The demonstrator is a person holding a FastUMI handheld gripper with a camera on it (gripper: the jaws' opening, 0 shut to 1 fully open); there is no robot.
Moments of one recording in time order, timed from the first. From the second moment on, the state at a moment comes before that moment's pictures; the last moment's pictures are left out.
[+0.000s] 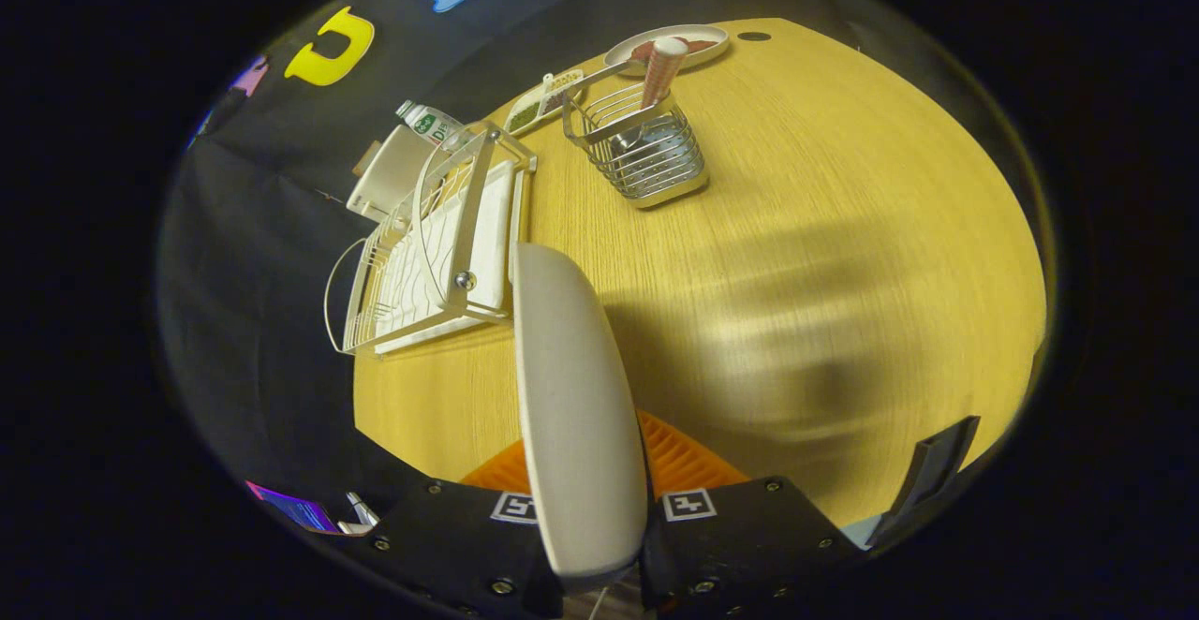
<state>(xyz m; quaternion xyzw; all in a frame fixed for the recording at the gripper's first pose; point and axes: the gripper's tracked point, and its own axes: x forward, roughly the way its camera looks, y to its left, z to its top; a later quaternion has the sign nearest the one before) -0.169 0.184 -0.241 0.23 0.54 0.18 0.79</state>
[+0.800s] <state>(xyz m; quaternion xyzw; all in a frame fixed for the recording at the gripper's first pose) -0.120 0.068 -0.191 0.08 0.36 0.11 0.92</state>
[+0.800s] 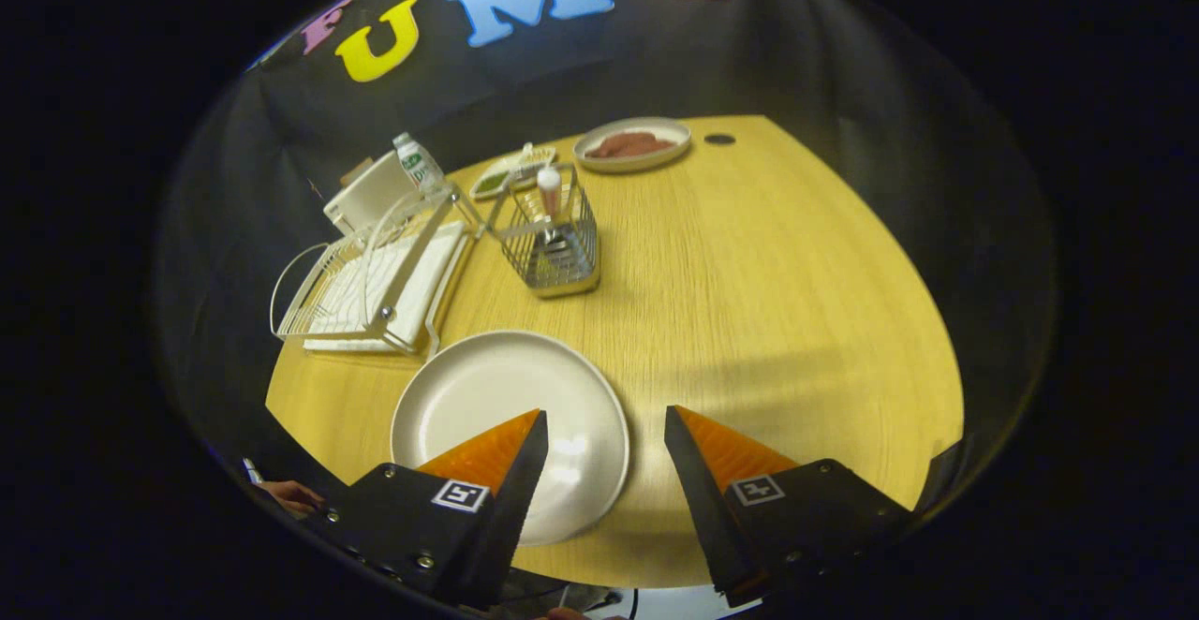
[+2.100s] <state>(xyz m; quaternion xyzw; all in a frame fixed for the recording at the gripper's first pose) 0.002 0.111 -0.122 0.04 0.01 0.15 0.99</state>
